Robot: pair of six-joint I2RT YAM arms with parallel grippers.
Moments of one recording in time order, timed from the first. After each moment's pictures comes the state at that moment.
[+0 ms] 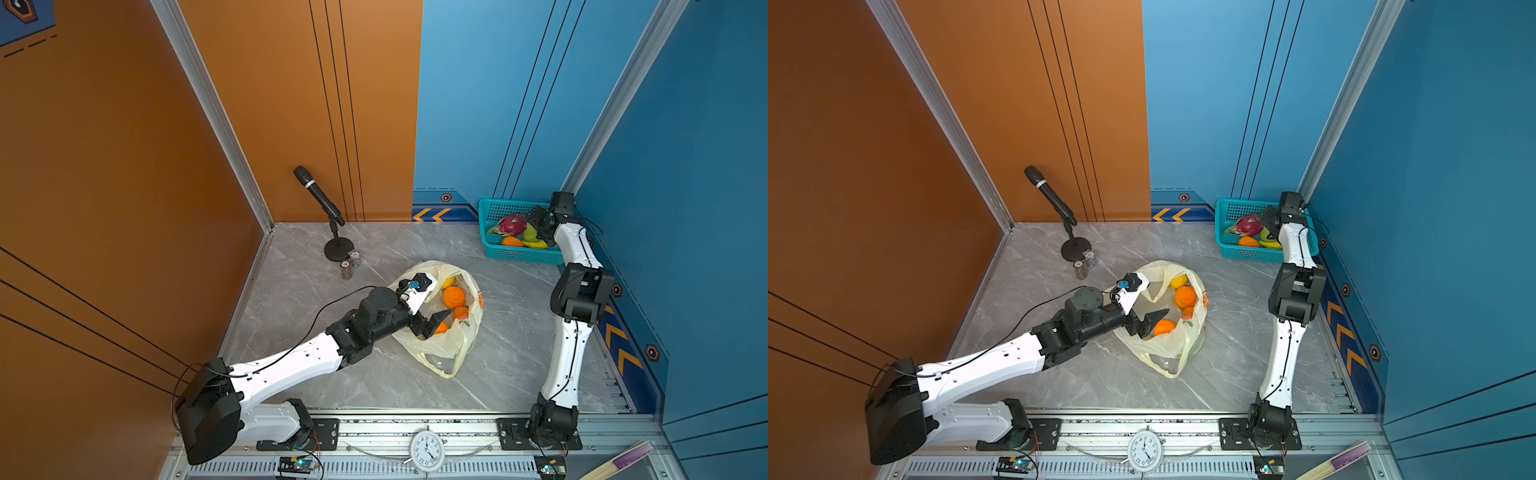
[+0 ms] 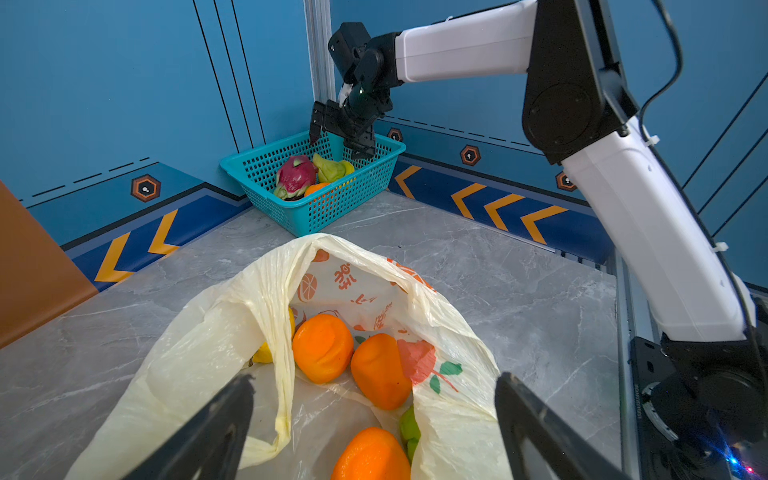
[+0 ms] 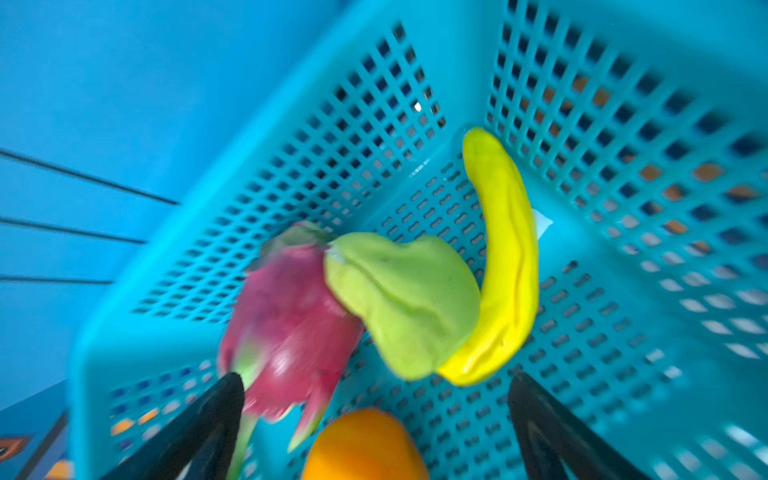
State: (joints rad) left arm -0.91 1.25 0.81 0.25 0.07 -0.02; right arm -0.24 2.39 2.24 -0.60 -0.01 0.63
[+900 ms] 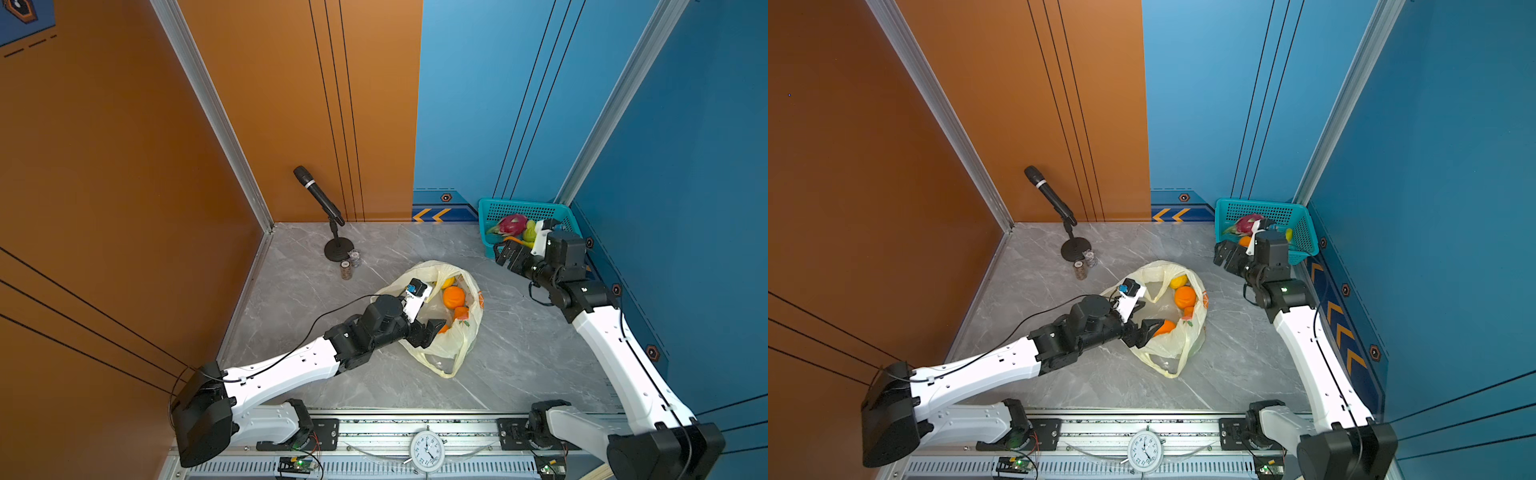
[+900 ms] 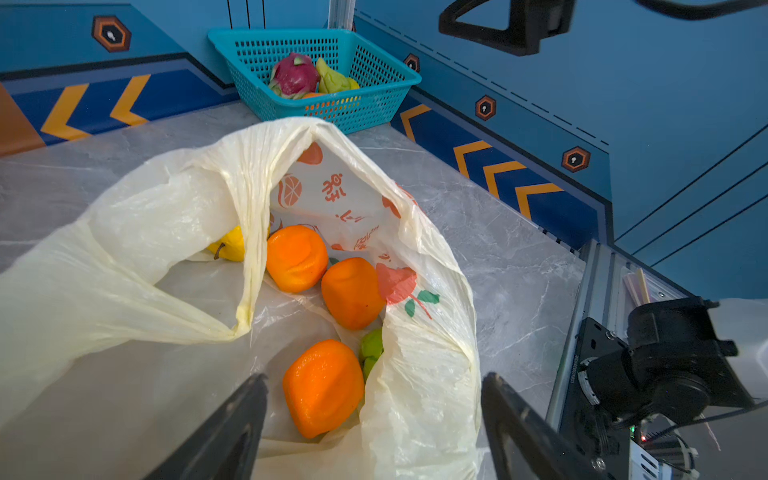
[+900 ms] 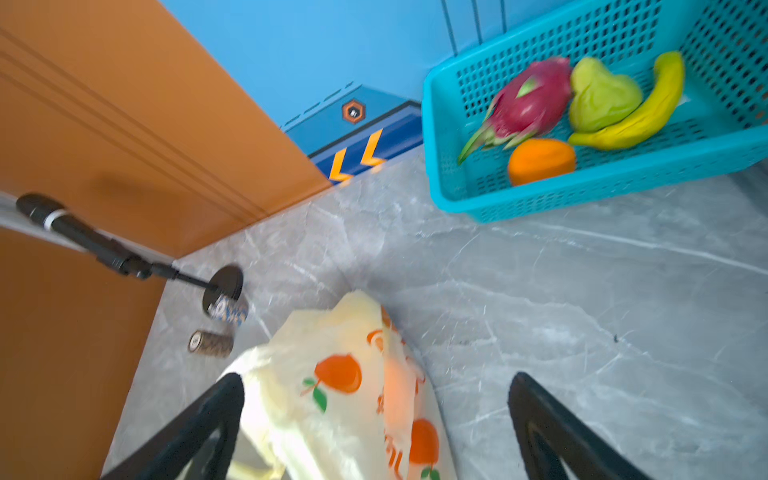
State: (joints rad) left arm -0.96 1.25 0.81 0.04 0.01 -0.27; right arm 0.15 1.10 1.11 -0.52 -0.10 0.51
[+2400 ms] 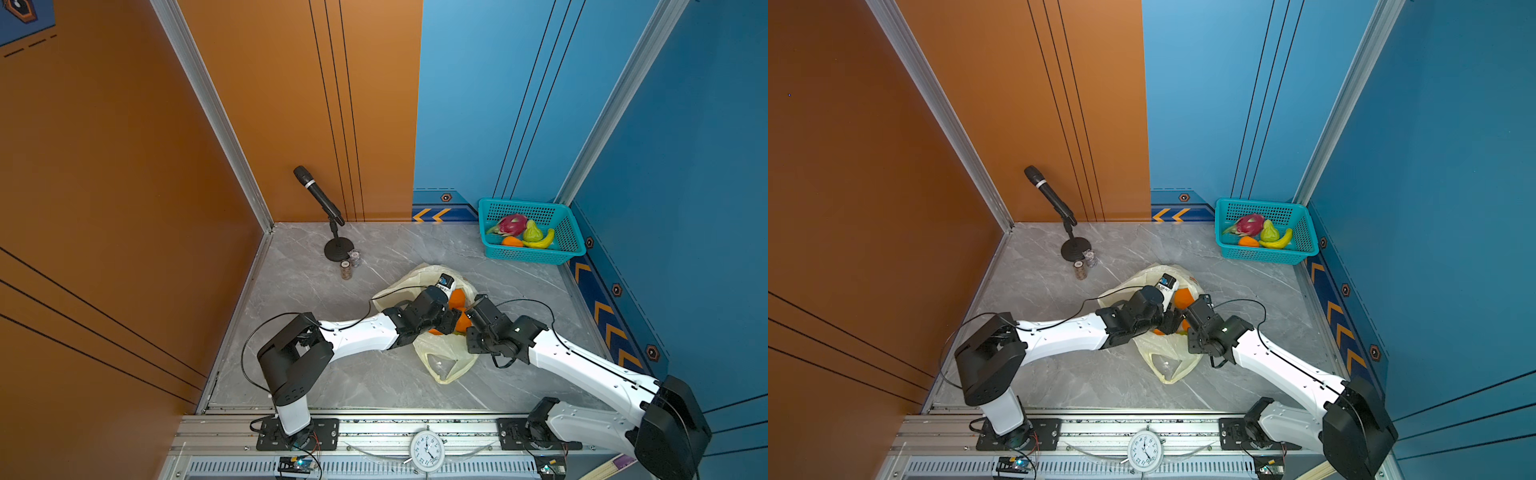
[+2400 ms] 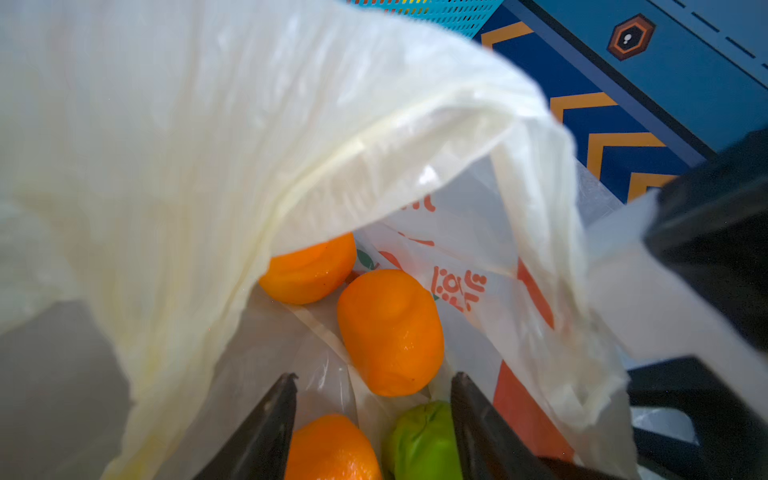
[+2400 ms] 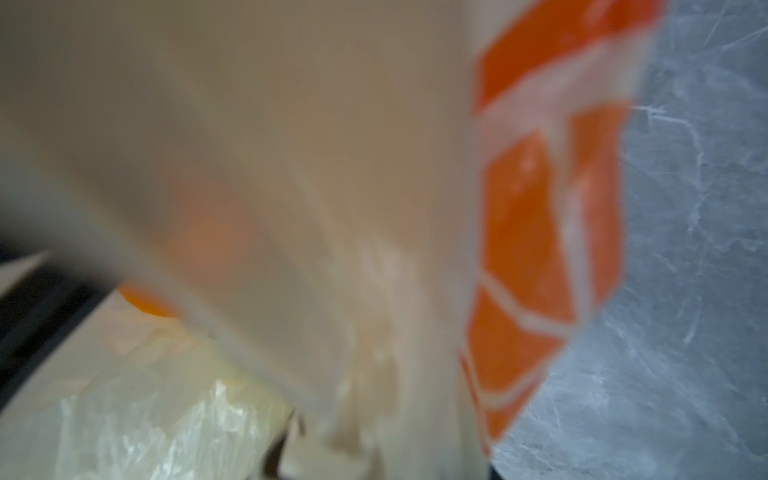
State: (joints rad) left arm -0.96 1.77 1.10 0.08 -0.08 -0.40; right arm 0.69 1.16 0.75 -0.75 0.20 0.61
